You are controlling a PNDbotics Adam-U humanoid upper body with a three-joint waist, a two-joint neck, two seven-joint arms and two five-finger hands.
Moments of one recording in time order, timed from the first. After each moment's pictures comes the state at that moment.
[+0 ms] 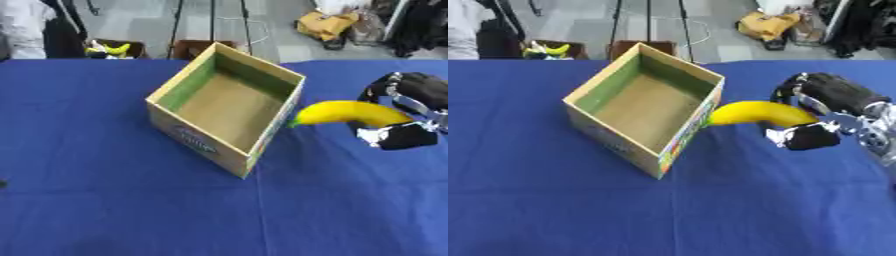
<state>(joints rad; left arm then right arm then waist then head) -0.14 0.10 0.18 -1.98 -0.23 0.04 -0.09 -0.49 -0.91 0.12 -1.70 0.68 -0.04 0.32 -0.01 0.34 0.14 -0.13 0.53</state>
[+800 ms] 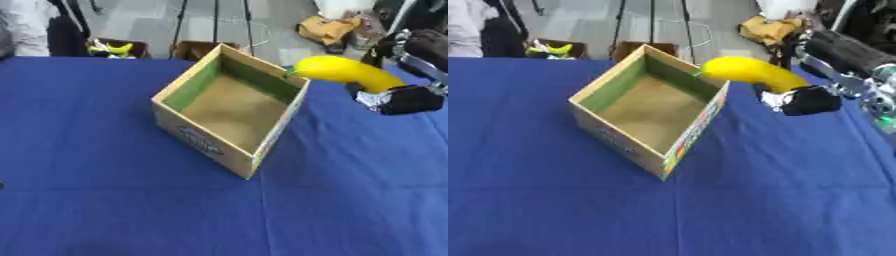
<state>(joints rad) -0.14 0.11 0.18 -1.98 -0.23 0.04 -0.10 -0.63 -0.92 0.11 -1.69 0.63 -0.03 0.30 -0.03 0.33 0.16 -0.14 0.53</state>
